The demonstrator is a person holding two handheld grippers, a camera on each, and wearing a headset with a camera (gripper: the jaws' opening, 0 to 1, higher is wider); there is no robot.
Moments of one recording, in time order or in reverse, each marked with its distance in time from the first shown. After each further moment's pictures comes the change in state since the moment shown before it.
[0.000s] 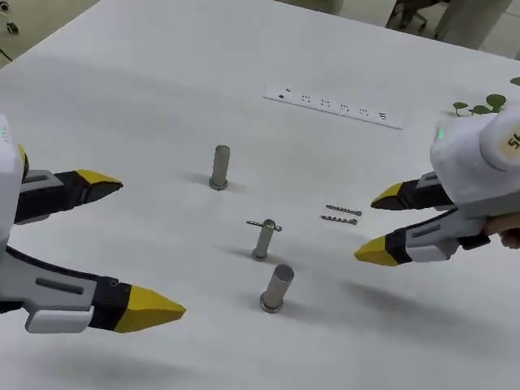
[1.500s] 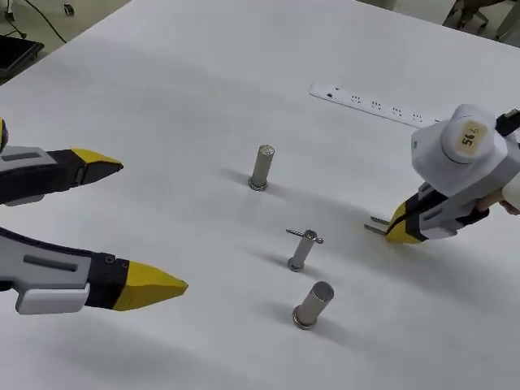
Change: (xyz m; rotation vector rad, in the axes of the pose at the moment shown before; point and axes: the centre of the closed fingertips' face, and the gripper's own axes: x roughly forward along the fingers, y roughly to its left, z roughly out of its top) left arm -0.027 0.025 0.000 -0.075 -0.019 0.101; right arm 0.057 -0.038 -0.023 -0.219 0.266 0.177
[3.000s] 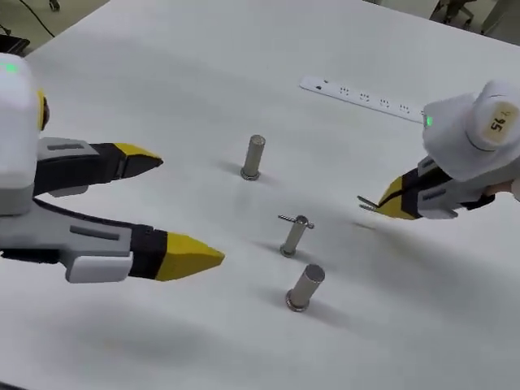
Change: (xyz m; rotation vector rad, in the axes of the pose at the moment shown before) left arm 0.025 -0.030 0.028 -0.050 -0.072 -0.111; right arm -0.040 0.017 0.025 -0.075 -0.145 -0.163
